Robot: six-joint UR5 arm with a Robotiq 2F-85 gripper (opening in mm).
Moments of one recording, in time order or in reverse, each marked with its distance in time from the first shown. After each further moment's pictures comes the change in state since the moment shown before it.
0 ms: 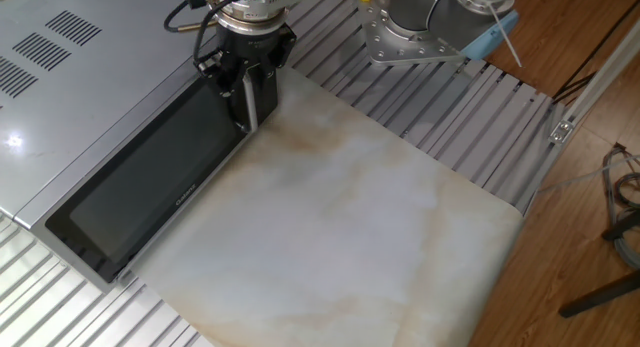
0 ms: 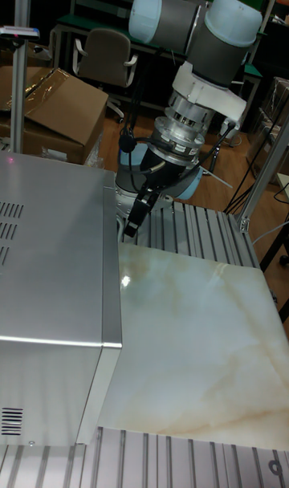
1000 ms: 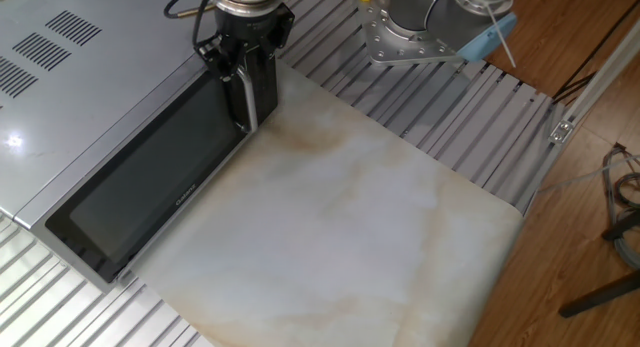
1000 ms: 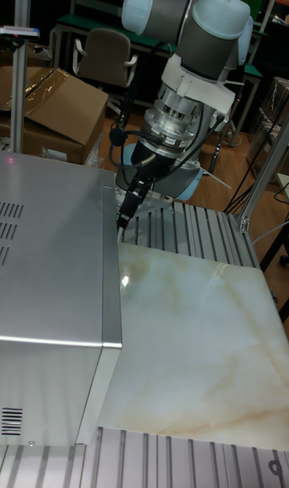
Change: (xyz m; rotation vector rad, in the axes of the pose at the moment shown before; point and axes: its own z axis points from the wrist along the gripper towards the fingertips) arm 0.021 0.010 -0.002 -0.028 0.008 -0.031
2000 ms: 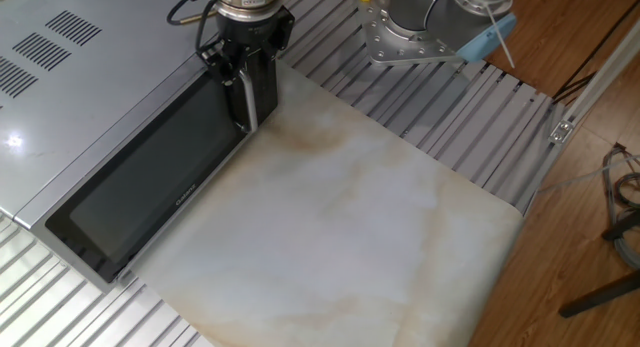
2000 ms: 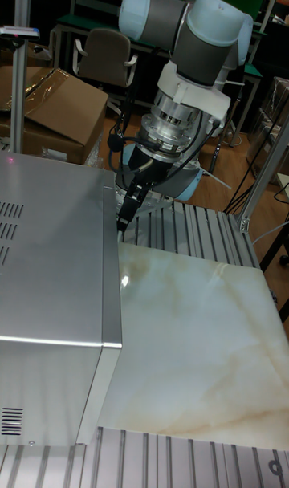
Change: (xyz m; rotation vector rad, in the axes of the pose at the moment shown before) arm 0.002 0.005 0.013 -0.009 -0.006 -0.022
